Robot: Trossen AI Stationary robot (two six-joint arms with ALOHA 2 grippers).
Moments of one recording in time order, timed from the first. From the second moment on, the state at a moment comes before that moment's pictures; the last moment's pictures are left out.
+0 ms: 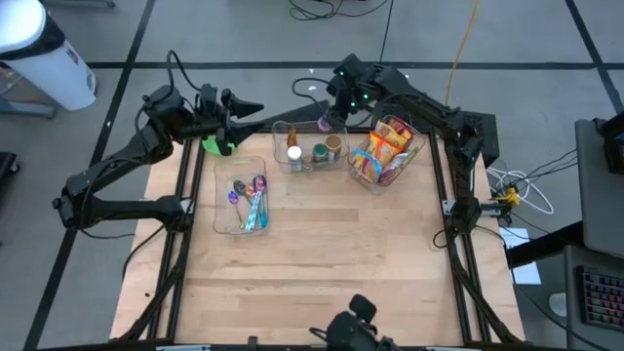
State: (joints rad) left arm 0.62 0.98 1.09 0.02 0.49 -0.29; right arm -0.66 1.99 2.08 -1.02 -0.12 -0.04
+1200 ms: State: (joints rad) left arm 0.61 1.06 1.09 -0.05 0.50 -0.32; right arm -0.66 1.99 1.72 -0.77 -0.05 0.00
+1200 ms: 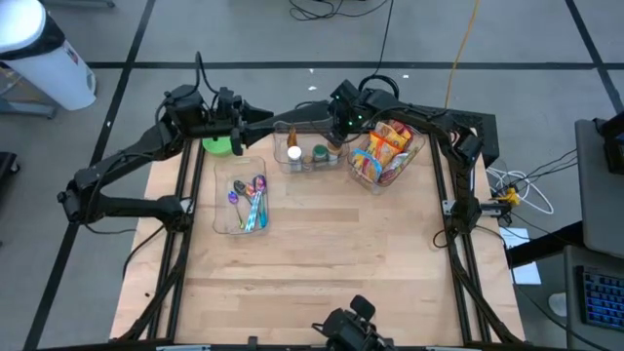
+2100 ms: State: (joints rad) left arm 0.62 1.05 1.09 -0.05 0.50 -0.29; right arm -0.65 1.96 1.72 -0.73 -0.08 -0.03
